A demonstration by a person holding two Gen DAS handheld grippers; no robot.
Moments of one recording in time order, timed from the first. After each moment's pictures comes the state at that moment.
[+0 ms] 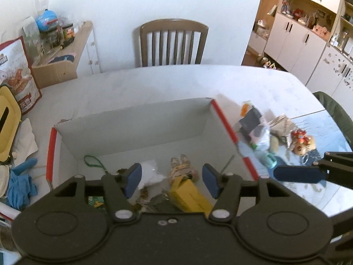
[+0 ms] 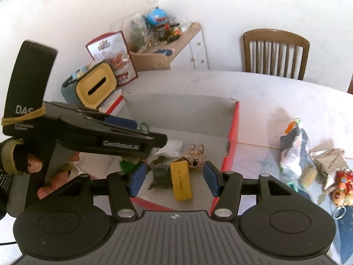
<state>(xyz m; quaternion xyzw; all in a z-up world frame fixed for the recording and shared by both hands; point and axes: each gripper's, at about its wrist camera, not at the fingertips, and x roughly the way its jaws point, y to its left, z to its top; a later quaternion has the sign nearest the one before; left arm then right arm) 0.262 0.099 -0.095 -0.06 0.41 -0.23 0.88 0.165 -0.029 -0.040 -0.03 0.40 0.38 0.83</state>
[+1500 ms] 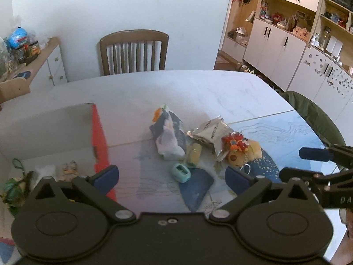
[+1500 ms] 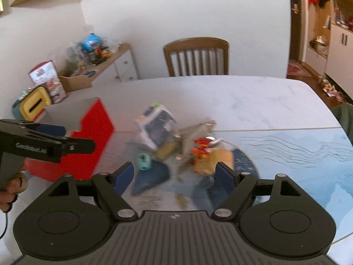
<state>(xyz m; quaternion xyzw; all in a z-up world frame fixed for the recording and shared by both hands) 0.198 -0.072 -0.074 -0.07 0.37 -0.26 0.89 0.206 -0.280 -0.078 -0.01 0.37 0.25 0.89</state>
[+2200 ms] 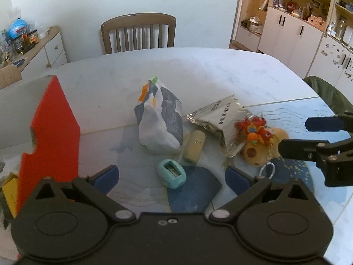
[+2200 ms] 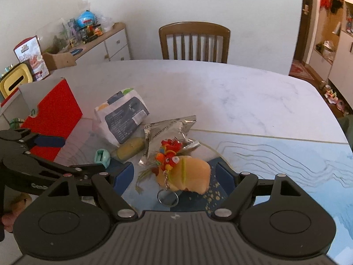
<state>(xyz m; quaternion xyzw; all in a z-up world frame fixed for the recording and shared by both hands) 0.227 -0.141 -0.132 -0.06 0.39 -0.22 0.89 0.281 -0.263 -0.124 -0.08 0.39 0.28 0.87</state>
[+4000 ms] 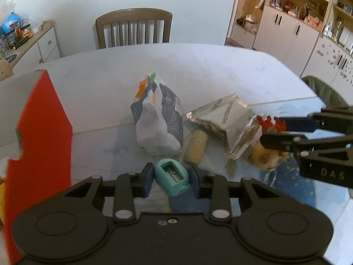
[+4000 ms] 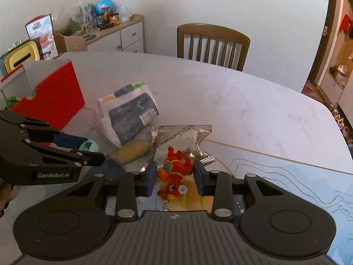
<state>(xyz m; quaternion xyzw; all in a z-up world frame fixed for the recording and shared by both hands) 0.239 -0.132 -0.134 -0.08 0.39 -0.24 0.88 0.290 -0.242 -0.135 -0.13 0.36 0.30 0.87</state>
